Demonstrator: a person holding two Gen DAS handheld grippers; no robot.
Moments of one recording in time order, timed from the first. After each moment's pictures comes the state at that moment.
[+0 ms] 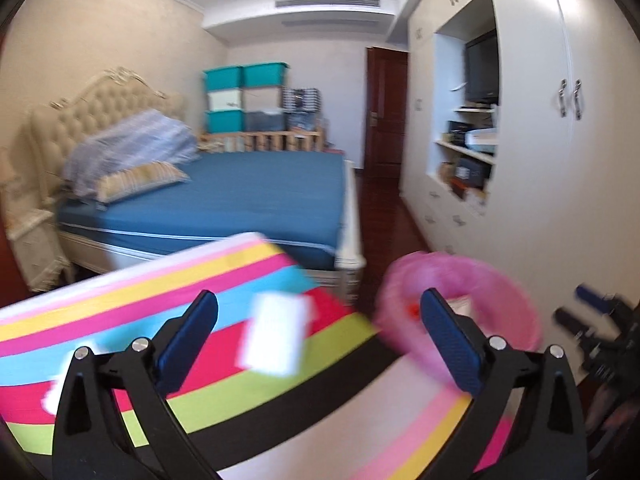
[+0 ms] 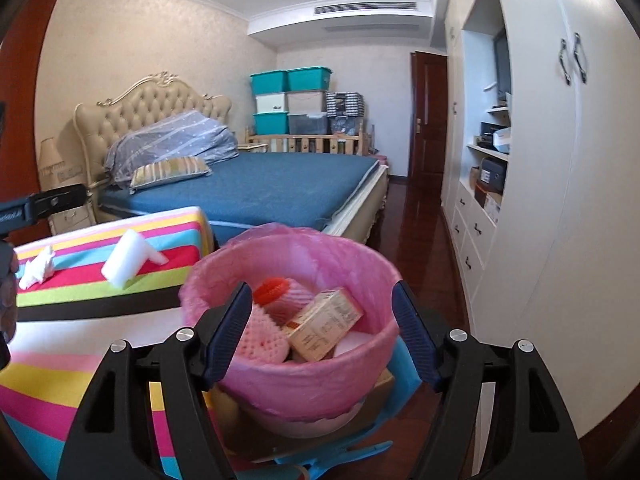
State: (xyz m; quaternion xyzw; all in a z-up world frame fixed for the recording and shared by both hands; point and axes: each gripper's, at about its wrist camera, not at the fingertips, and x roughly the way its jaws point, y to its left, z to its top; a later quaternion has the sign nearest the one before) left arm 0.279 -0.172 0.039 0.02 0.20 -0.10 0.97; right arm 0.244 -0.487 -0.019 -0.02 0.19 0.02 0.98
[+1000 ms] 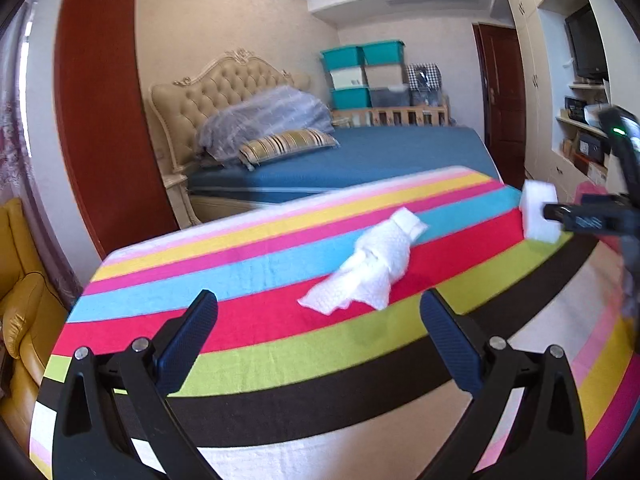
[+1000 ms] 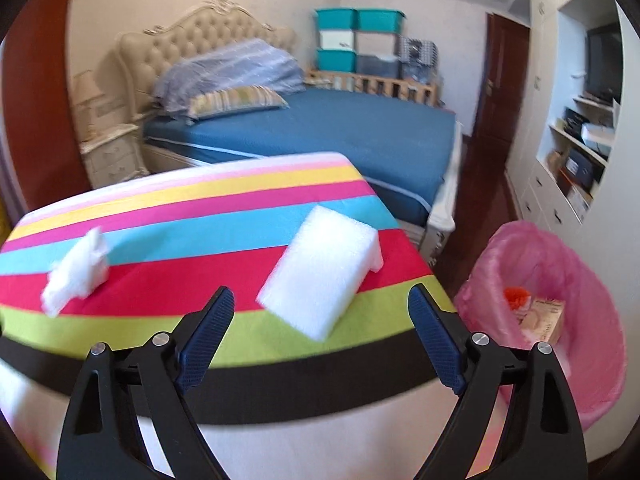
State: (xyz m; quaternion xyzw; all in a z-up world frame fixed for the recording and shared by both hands) left arm 0.186 0.053 -0.022 0.04 0.24 0.11 0.96; right arm 0.366 -0.220 -0.041 -0.05 0.32 0.08 0.94
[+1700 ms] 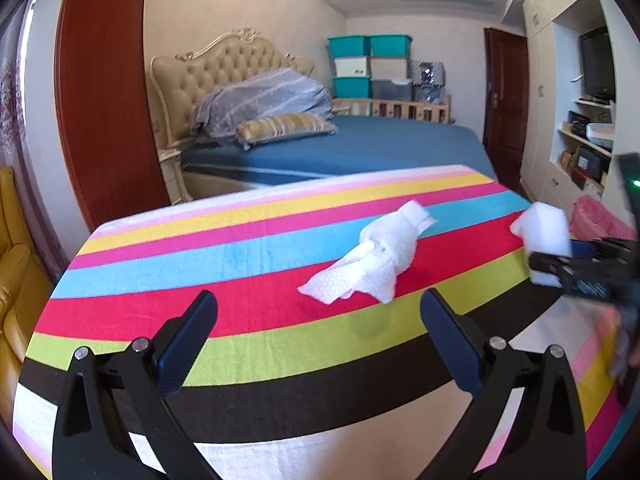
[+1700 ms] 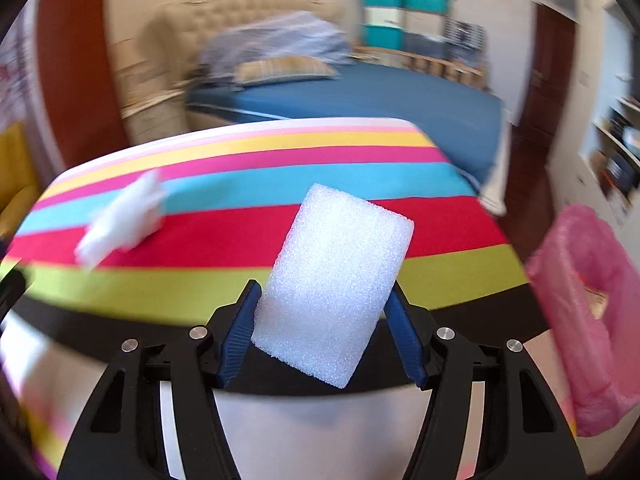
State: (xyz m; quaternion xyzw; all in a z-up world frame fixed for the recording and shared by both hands) left arm 0.193 0.071 -0.028 -0.01 0.26 0.11 0.96; right arm 0.313 -0.185 -0.058 -0.09 0.34 0.21 0.91
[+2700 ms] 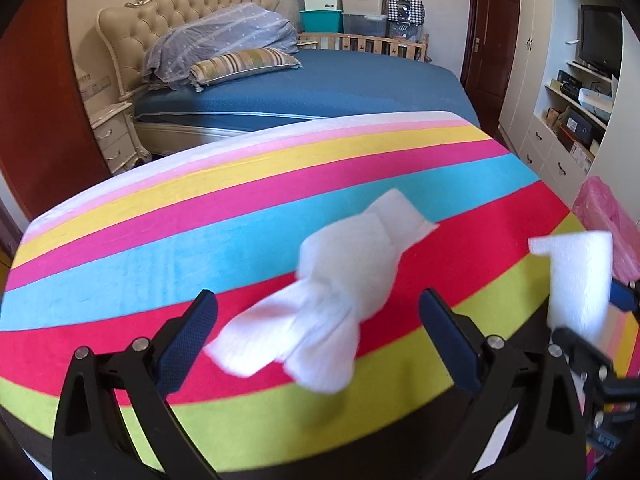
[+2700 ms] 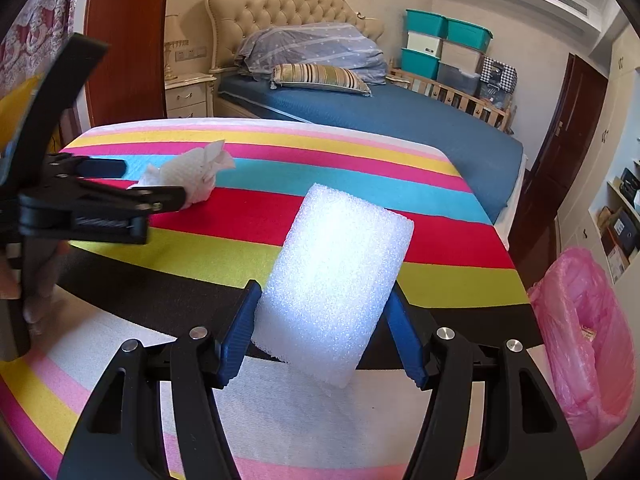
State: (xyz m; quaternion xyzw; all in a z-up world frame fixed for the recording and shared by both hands) left arm 0.314 0.051 -0.050 -0.02 0.38 0.04 0.92; right arm 0.288 -0.169 -0.056 -0.15 0.31 0.21 0.91
